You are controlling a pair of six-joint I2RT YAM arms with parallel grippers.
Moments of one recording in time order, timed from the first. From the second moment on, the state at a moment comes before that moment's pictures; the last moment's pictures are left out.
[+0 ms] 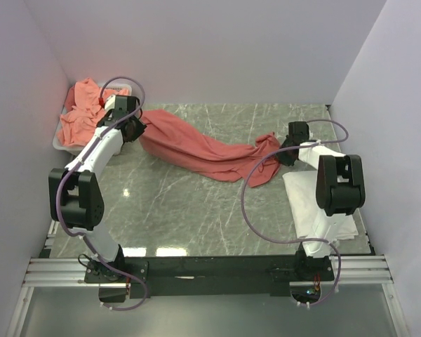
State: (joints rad) left arm -0.13 1.72 1.42 -0.50 -0.26 -0.82; right arm 0.01 1.85 1.14 -0.24 0.03 0.62
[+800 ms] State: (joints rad) left arm -0.09 1.54 1.50 -0.67 -0.19 -0.75; right arm 0.02 1.21 1.17 -0.46 0.02 0.62
